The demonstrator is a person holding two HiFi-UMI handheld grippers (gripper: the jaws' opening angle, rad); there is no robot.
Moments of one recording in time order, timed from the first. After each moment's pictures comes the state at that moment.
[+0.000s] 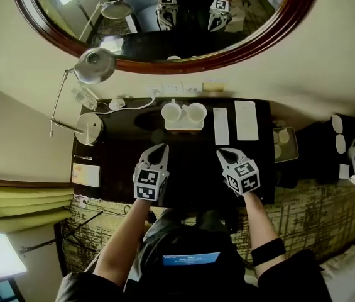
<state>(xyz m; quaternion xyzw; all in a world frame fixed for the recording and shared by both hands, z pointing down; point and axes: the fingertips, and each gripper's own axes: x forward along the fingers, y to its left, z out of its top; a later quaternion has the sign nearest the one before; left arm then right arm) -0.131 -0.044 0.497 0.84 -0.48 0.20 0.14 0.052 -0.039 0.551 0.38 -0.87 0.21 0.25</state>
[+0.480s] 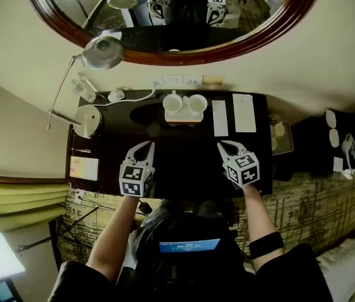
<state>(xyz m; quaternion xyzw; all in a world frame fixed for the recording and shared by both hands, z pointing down) -0.200 -0.019 0.503 0.83 -0.50 0.19 0.16 0.040 -0.027 0.535 0.40 -0.85 0.22 0.26</state>
